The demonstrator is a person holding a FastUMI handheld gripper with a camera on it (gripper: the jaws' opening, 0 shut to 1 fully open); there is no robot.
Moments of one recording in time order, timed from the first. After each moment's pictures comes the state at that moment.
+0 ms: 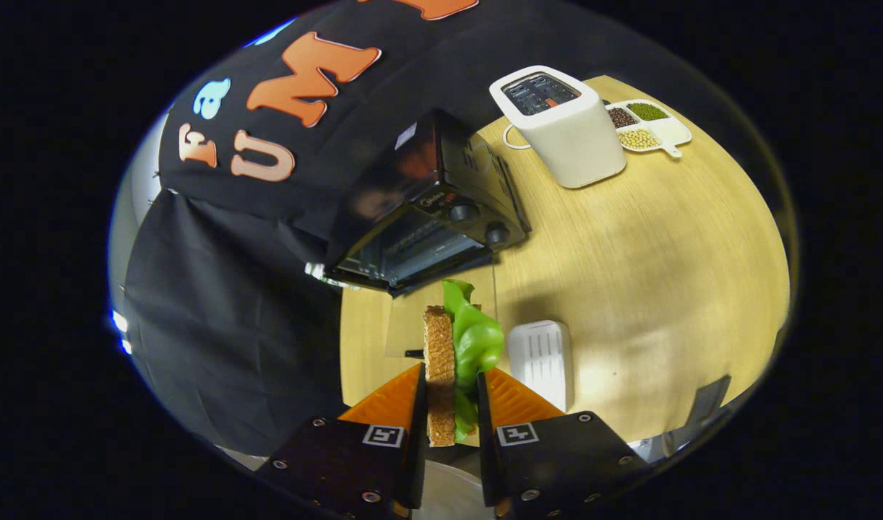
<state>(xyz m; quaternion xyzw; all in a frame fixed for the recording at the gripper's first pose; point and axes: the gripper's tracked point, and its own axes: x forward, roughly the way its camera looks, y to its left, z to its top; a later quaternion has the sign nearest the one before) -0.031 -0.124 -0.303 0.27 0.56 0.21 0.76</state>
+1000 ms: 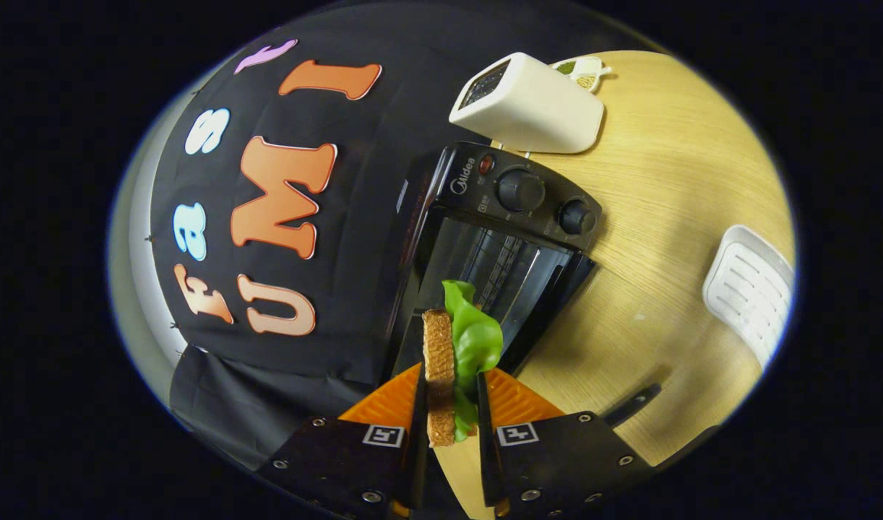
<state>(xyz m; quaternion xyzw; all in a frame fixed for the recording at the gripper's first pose) 0.049 0.037 -0.367 0.53 0.34 0.04 0.77</state>
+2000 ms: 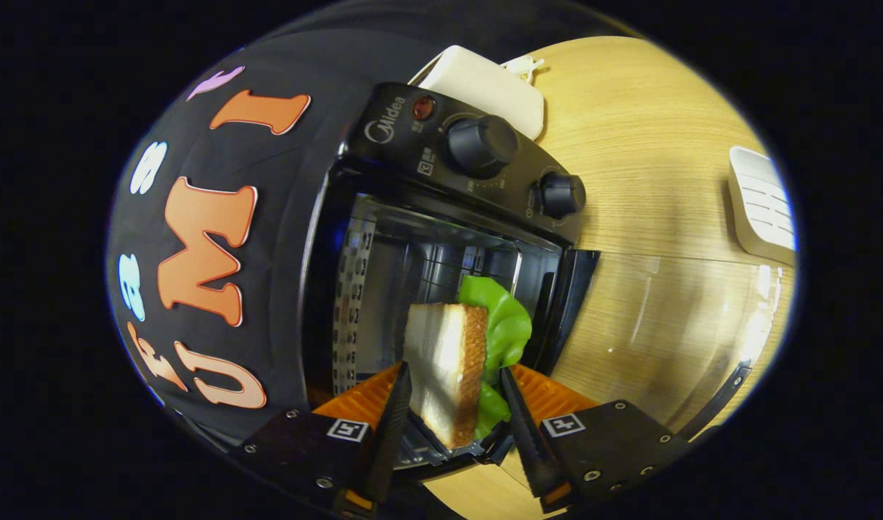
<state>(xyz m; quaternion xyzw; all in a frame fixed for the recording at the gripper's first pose) 0.119 0.057 -0.439 0.54 0.33 -0.14 0.76</state>
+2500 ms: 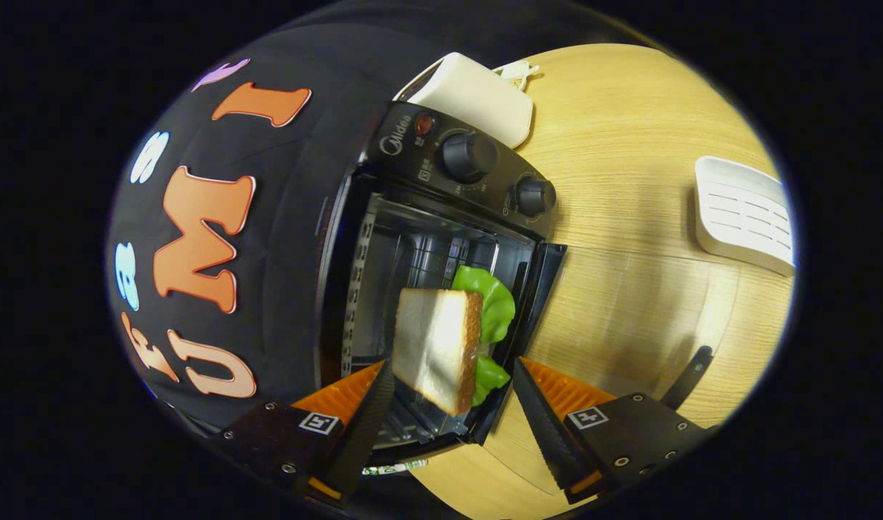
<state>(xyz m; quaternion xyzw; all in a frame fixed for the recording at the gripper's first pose) 0.068 0.058 -0.401 0.51 0.35 -0.13 0.77</state>
